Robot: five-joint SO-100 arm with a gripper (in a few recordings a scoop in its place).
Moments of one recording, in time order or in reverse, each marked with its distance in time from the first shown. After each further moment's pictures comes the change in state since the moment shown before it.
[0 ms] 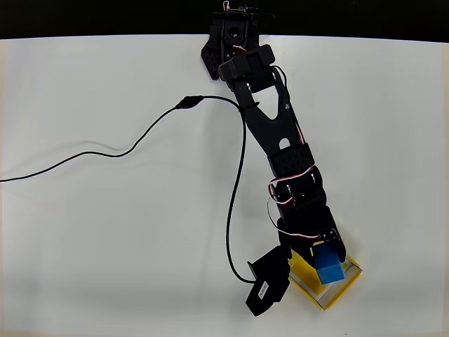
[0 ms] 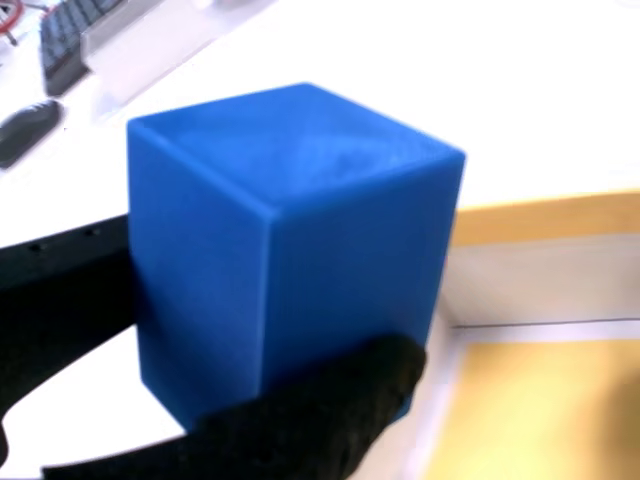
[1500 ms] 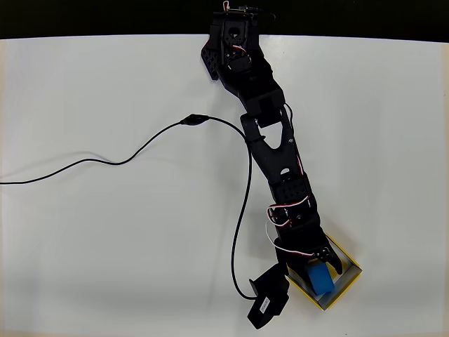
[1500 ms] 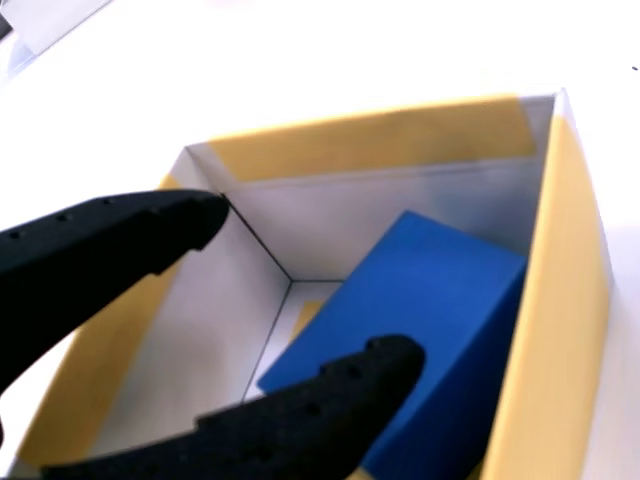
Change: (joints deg) arm 1.4 -20.0 -12.3 -8.4 -4.3
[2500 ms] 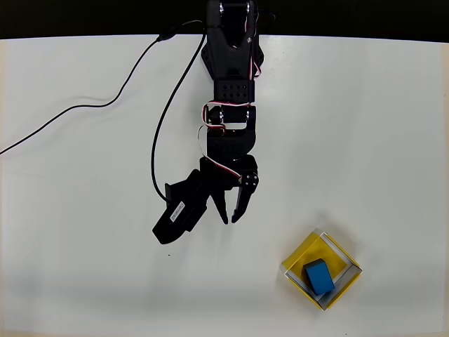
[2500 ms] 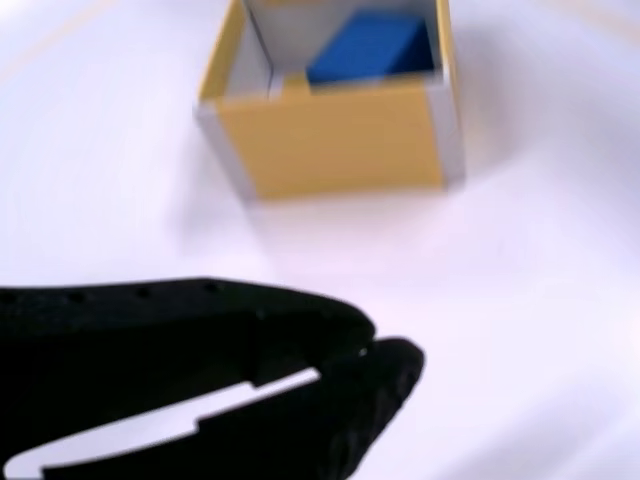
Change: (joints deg) arm 21.6 83.5 77.0 5.1 -13.8
